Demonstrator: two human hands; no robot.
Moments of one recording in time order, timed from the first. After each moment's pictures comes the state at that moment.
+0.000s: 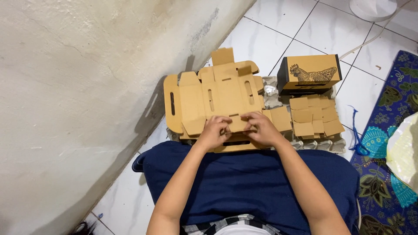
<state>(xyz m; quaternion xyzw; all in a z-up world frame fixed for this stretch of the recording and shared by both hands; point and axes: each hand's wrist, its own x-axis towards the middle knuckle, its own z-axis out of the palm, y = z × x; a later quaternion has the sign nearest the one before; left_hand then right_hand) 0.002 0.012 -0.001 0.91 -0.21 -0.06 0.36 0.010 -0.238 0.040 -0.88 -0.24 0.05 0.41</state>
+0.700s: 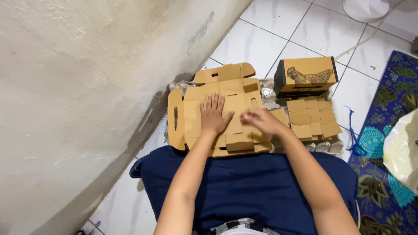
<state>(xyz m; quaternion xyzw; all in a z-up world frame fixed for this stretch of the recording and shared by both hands) 0.049 -0.018 0.061 0.97 -0.08 -0.13 0.16 0.034 -0.240 0.081 -0.84 -0.19 0.19 0.47</state>
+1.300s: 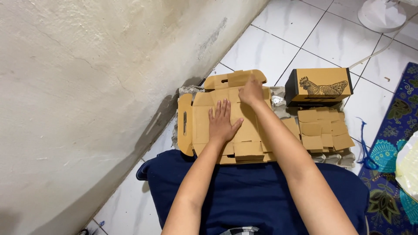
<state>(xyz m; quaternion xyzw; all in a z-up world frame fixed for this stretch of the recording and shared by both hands) 0.056 -0.019 0.037 0.98 -0.05 -0.12 0.17 0.203 -0.164 0.004 -0.95 0.03 0.04 0.29</state>
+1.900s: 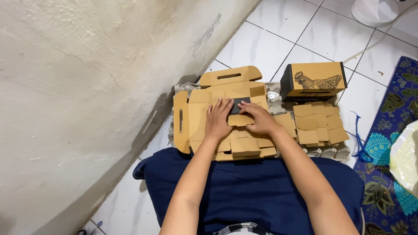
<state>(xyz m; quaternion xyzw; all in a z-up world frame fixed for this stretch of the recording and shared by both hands) 0.057 -0.012 0.020 0.96 -0.12 -0.05 0.24 0.070 -0.219 0.053 -0.87 -0.29 0.05 0.39</state>
